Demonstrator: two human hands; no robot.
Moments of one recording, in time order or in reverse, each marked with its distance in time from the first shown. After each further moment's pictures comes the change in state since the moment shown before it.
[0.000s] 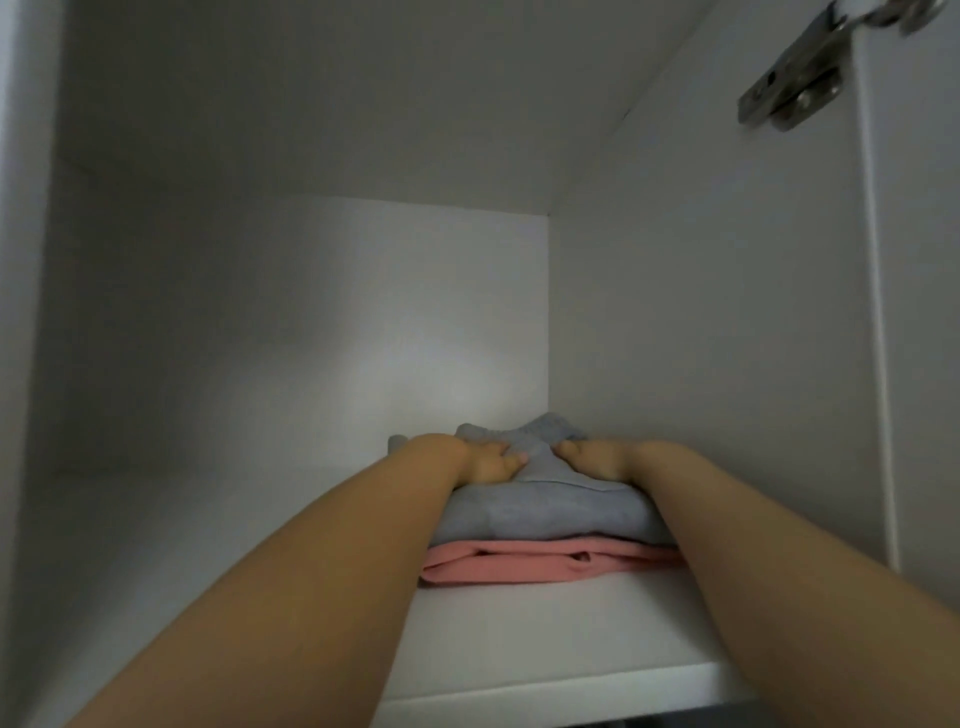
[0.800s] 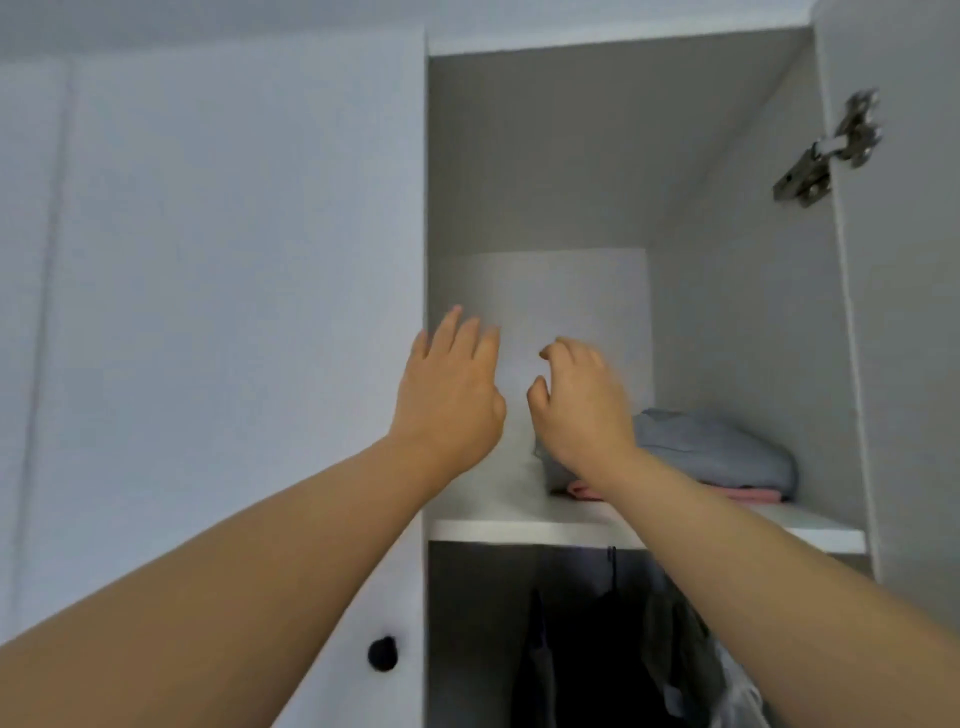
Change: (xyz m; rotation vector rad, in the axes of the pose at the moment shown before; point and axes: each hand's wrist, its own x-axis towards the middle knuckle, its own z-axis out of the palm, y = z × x) left_hand -0.325 -0.001 -0.021 0.435 1.002 -0.140; right_hand -0.209 -0.176 0.016 0.128 1.022 -0.517
